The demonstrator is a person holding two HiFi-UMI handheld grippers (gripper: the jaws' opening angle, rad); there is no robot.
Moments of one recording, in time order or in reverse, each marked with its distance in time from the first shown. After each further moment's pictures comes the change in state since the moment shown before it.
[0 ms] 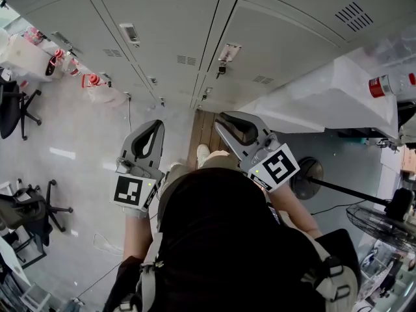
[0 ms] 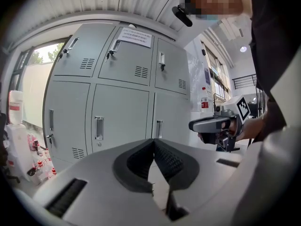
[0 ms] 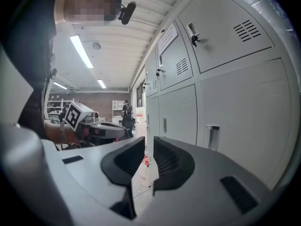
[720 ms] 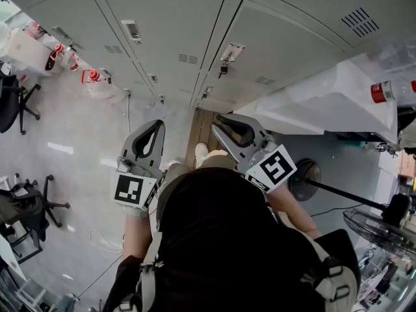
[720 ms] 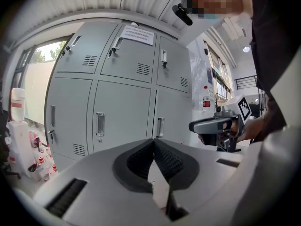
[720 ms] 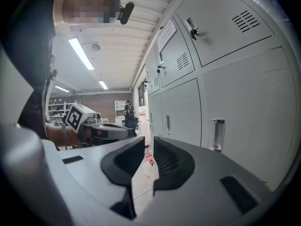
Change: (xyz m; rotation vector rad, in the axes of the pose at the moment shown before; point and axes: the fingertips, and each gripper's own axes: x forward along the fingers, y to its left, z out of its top) left arm 0.002 0.002 -0.013 -0.024 0.020 0.013; right arm 0.007 0.004 -0.010 0.033 0.014 0.033
